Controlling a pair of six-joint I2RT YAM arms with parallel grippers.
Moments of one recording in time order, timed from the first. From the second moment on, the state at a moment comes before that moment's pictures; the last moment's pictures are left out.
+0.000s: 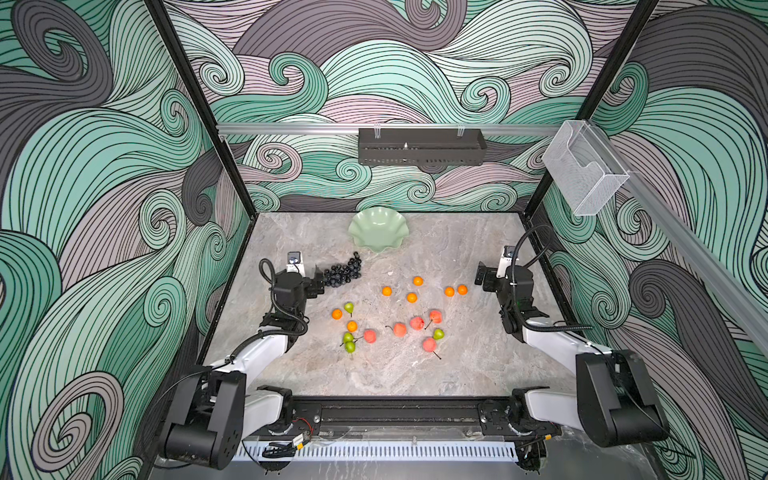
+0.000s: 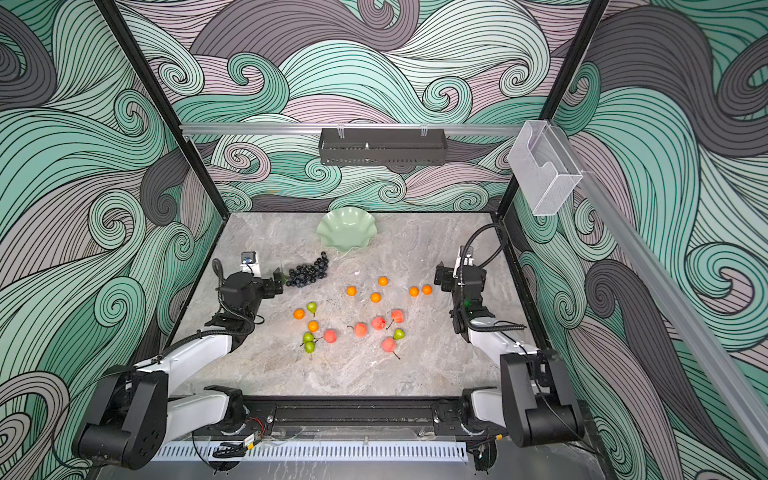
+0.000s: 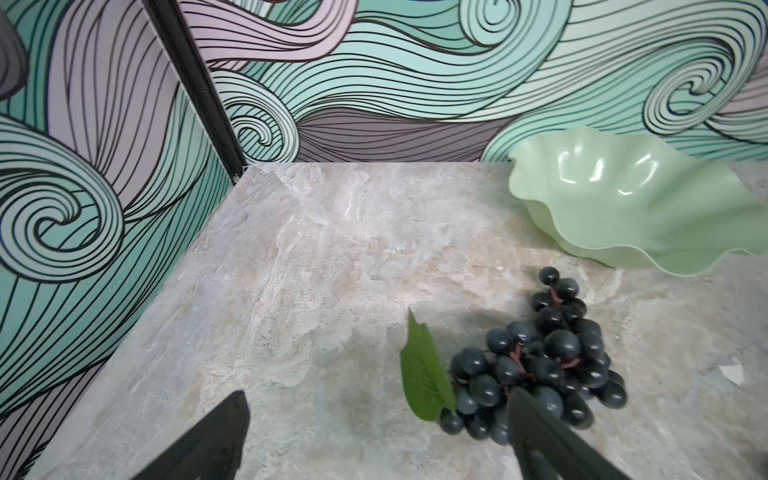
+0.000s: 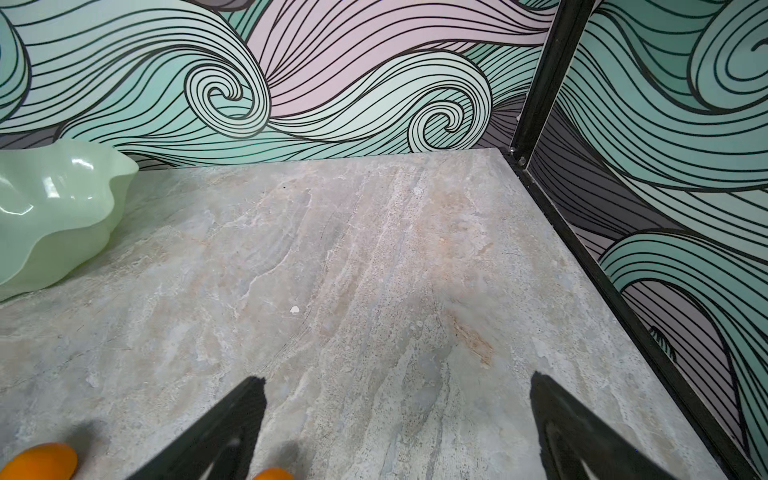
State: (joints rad) left arm -0.21 1.18 0.46 0.34 -0.33 -0.04; right arm 0.12 1.28 0.51 0.39 0.24 0.06
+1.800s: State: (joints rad) left arm -0.28 1.56 1.11 -0.09 0.21 -0.53; right arm 0.43 2.31 1.85 -0.34 -0.16 0.76
